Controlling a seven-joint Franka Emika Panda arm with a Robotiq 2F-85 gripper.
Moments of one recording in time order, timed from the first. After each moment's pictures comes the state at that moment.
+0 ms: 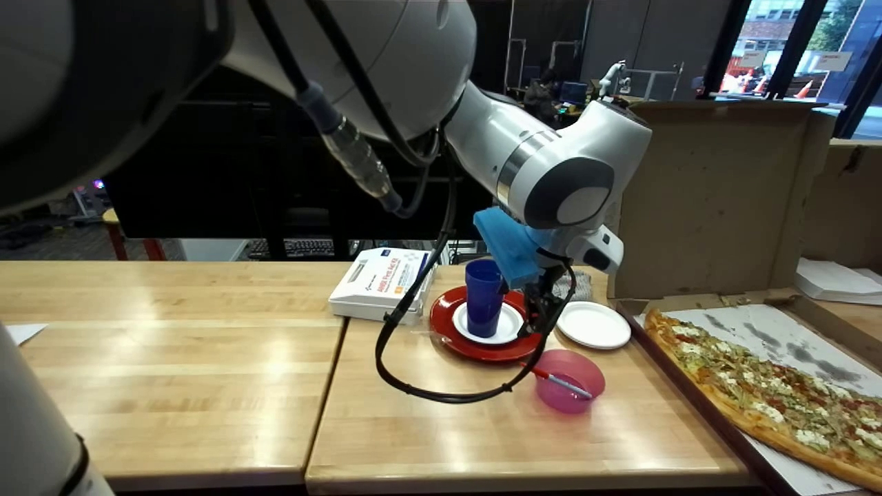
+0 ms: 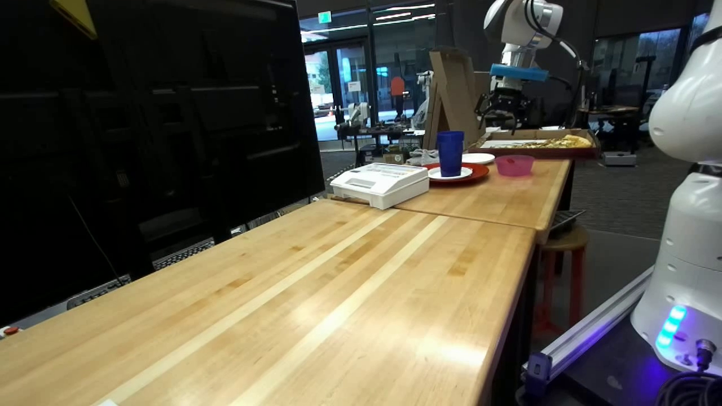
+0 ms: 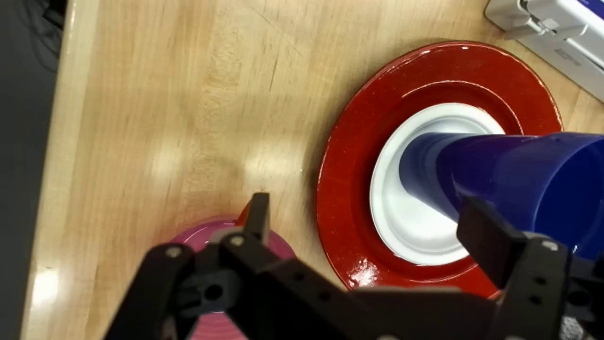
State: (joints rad) arm -0.24 0.01 -0.26 -2.08 0.32 2.05 0.29
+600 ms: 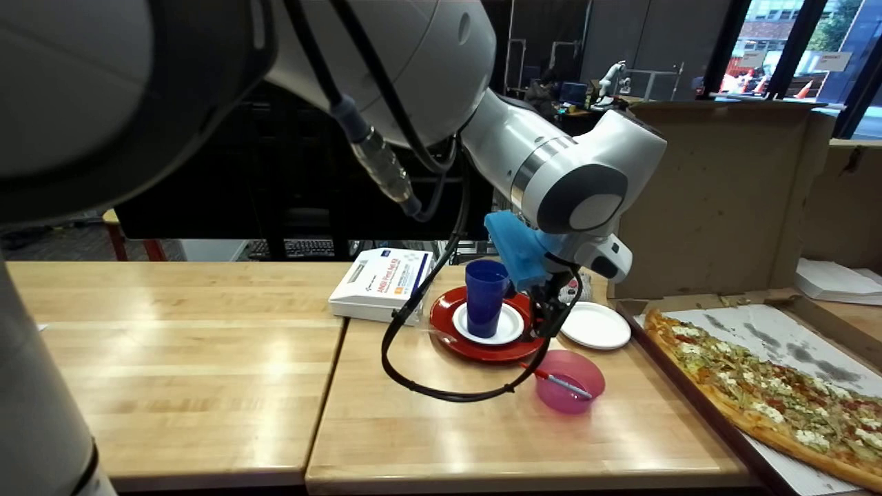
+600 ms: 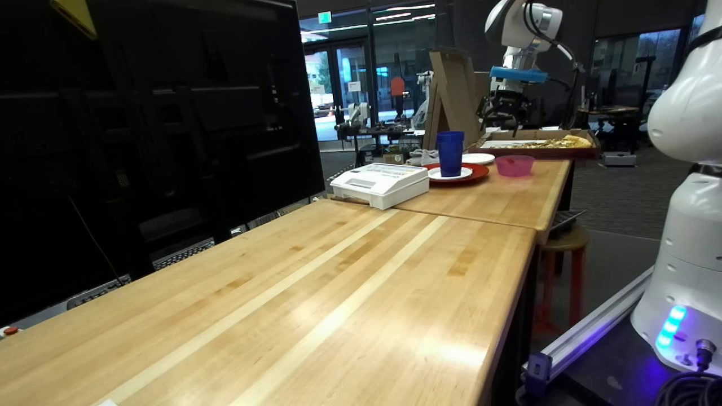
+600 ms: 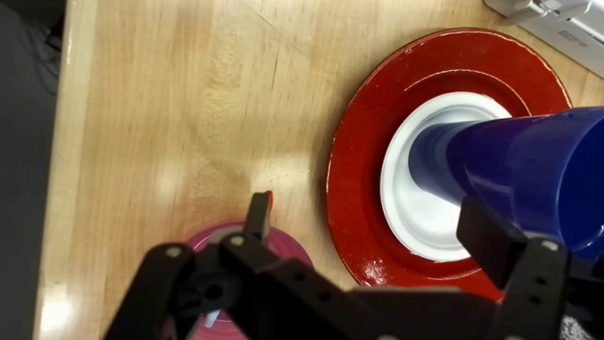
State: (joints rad) arm -0.25 0.05 -0.27 -2.04 0.34 2.01 0.31
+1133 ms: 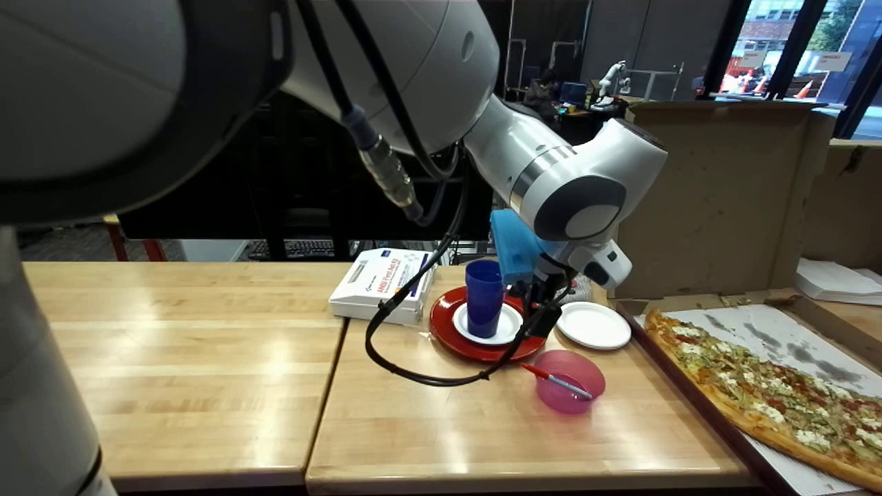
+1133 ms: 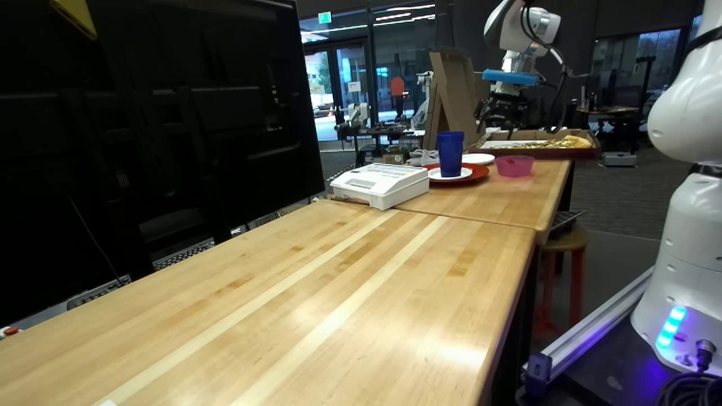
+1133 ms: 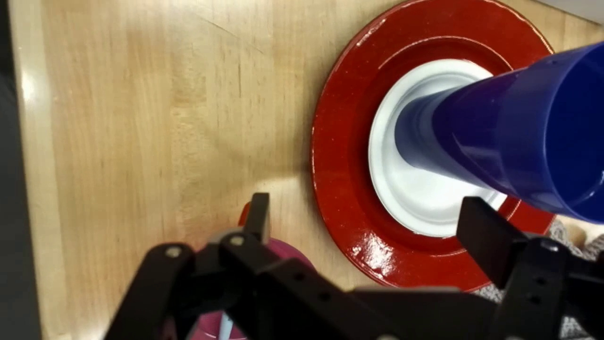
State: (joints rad) arm -0.25 0.07 -0.27 -2.04 0.40 2.06 0.47
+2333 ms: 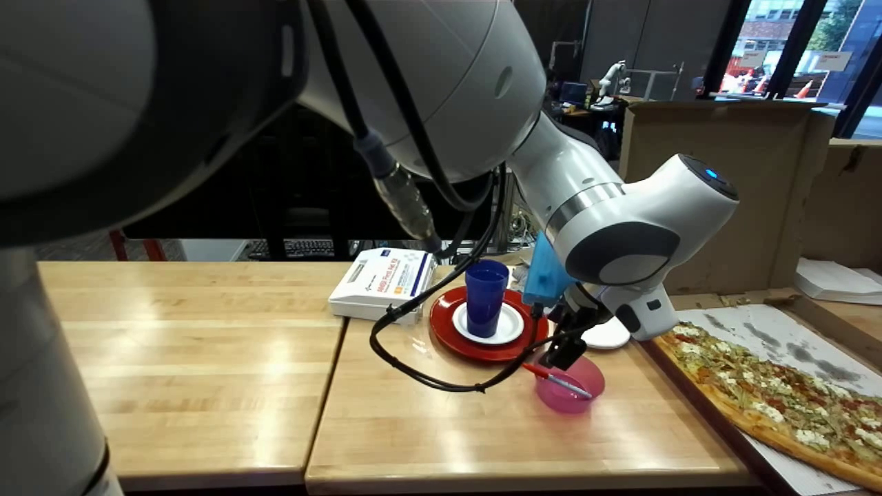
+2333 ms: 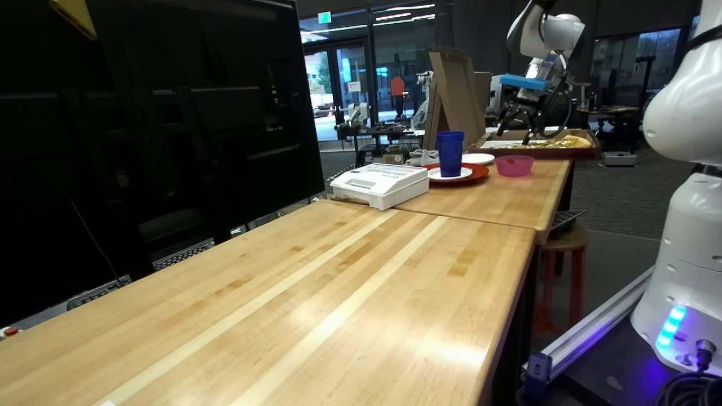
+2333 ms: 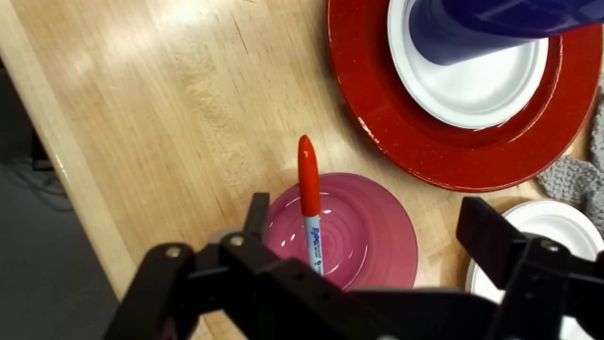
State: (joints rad) arm -0.31 0.09 -0.33 -2.08 0.50 2.12 0.62
